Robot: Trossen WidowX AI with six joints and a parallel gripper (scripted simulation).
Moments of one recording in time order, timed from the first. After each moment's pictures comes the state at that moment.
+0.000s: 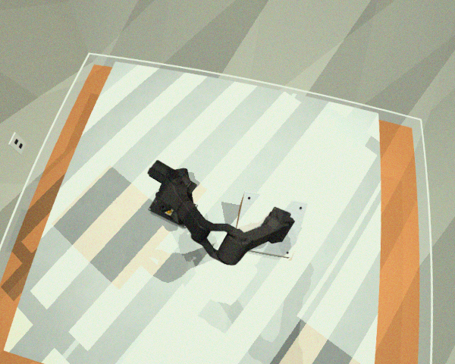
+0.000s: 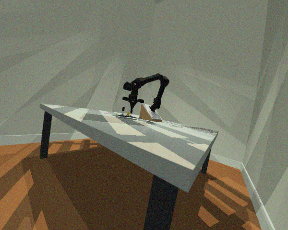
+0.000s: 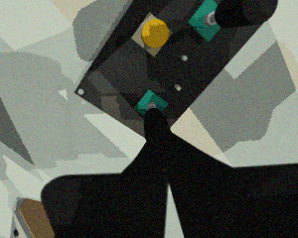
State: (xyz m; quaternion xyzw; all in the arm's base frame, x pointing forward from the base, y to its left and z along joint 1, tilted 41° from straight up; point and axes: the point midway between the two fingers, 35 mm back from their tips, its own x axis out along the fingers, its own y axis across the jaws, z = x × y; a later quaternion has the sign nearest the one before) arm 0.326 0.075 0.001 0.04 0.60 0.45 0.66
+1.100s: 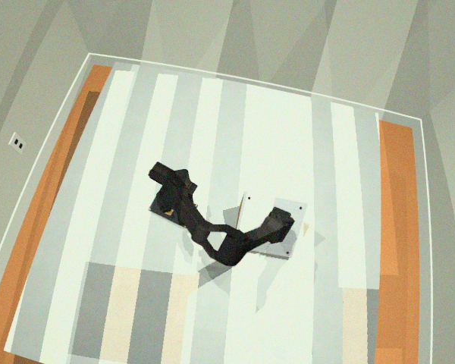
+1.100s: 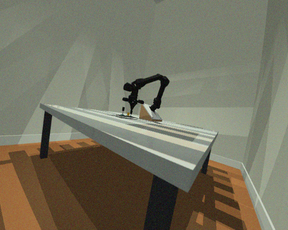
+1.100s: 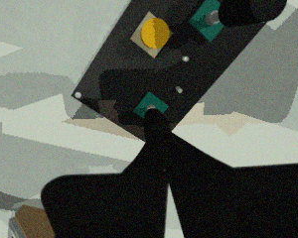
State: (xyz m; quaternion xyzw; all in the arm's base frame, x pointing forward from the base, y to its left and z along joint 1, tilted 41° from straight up) arm 0.325 0.079 -0.006 0.04 0.60 0.44 0.67
